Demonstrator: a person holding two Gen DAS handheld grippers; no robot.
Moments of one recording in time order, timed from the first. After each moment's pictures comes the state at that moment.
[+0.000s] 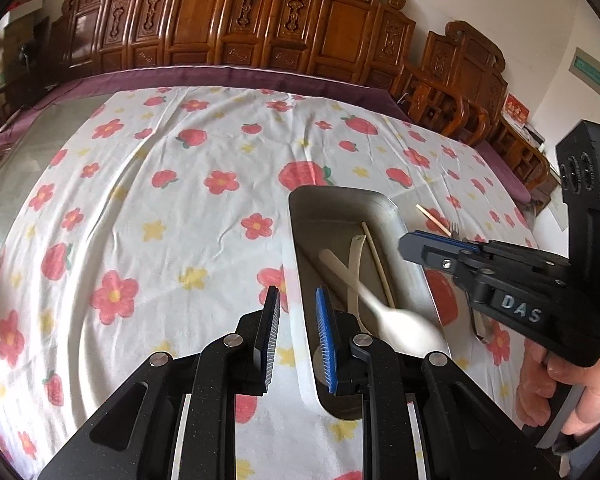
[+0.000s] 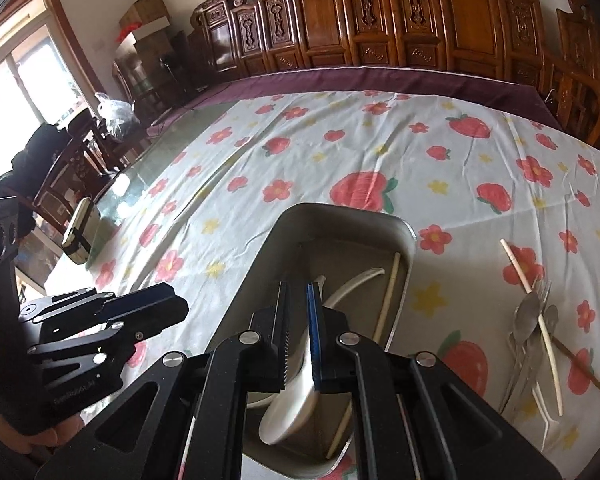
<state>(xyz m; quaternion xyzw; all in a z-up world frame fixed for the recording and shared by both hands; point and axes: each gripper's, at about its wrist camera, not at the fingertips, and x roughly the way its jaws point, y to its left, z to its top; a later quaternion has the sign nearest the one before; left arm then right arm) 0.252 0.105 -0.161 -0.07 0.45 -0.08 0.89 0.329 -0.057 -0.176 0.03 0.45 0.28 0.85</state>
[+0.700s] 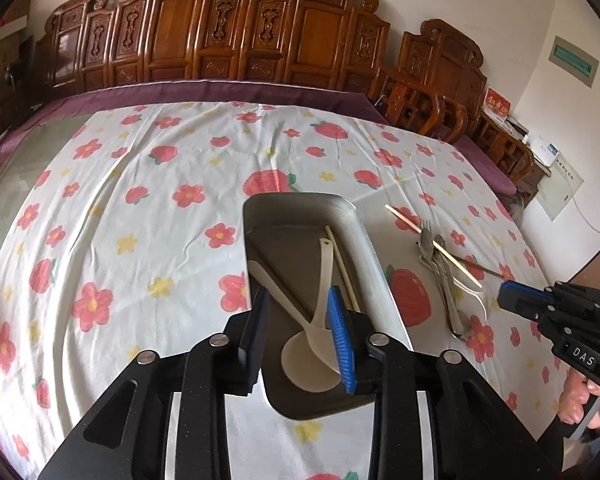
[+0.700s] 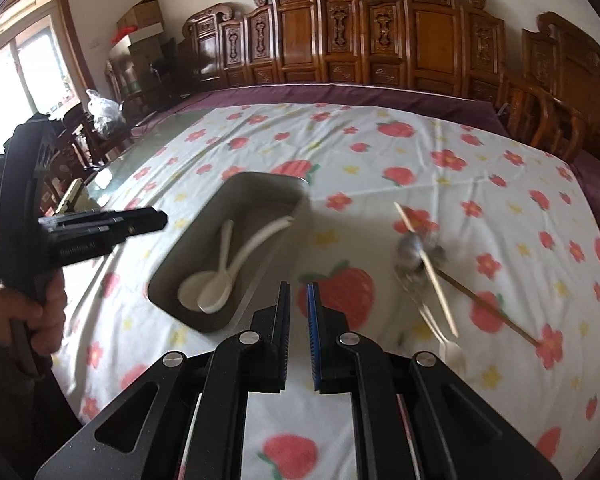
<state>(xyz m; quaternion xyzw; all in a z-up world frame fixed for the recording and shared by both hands) 0.239 0.068 -0.152 -0.05 0.43 -0.11 0.90 0.248 -0.173 -0.163 -0.01 0.43 0.23 0.87</state>
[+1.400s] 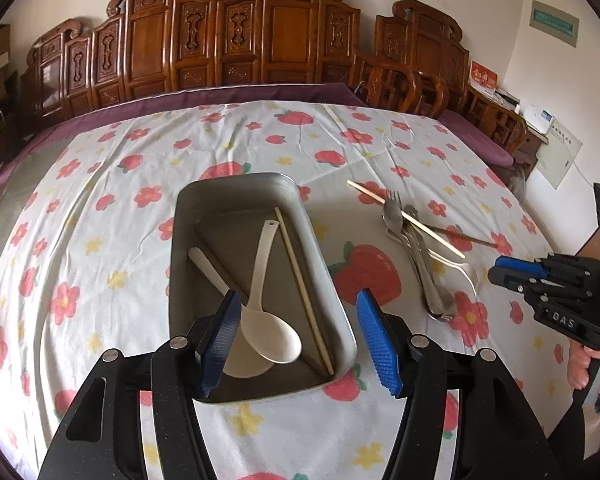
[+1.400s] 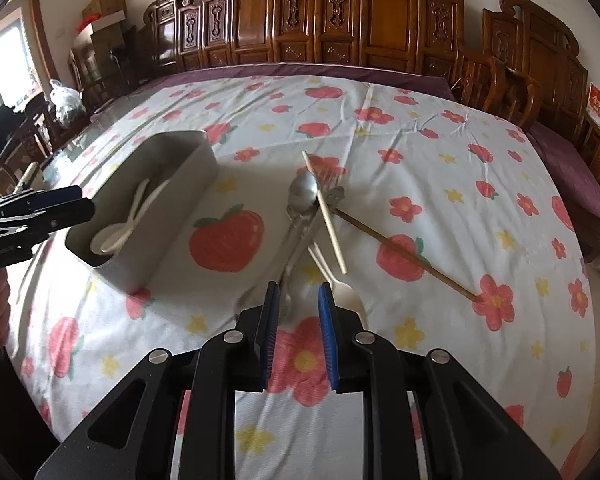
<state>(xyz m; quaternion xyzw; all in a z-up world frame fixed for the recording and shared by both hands) 0.219 0.000 -0.166 0.00 0.42 -0.11 0.90 0.254 -0.245 -0.210 -0.03 0.45 0.17 0.87</state>
